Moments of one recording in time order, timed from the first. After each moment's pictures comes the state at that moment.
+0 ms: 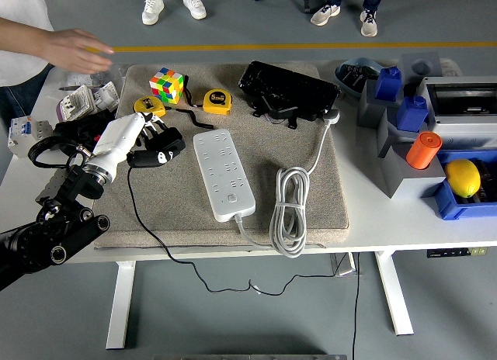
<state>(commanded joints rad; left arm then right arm) -0.66 0.31 -0.52 -0.80 1.47 0.51 -0.09 -0.02 -0.39 0.93 0.47 -0.42 -0.10 0.28</state>
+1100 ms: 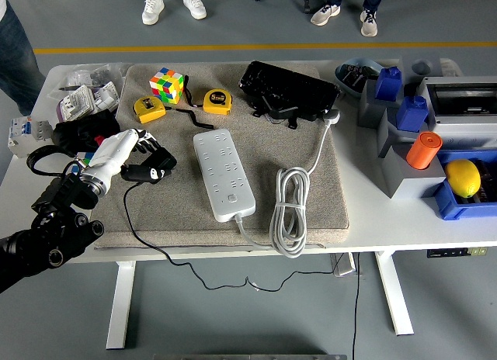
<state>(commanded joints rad) -0.66 0.31 -0.49 -0.74 1.40 0.45 -0.08 -0.02 -0.39 0.94 0.48 -0.42 -0.10 0.28</state>
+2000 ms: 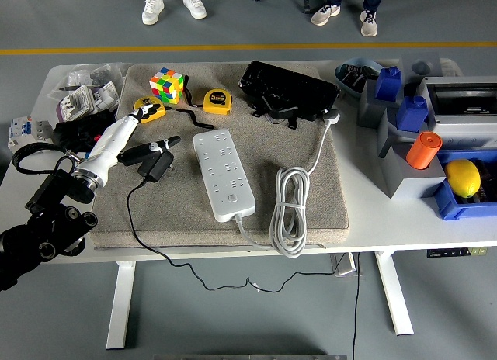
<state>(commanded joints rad) -0.61 0.32 -0.61 -0.77 1.20 0.40 -0.34 -0.01 -0.39 0.94 0.48 -0.43 -0.10 0.28</state>
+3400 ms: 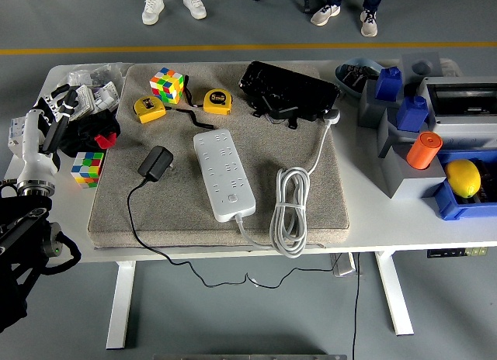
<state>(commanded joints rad) -0.40 0.29 -1.05 -0.88 0.75 0.35 -0.53 0.03 -0.37 0.83 0.39 -0.34 -0.09 0.23</state>
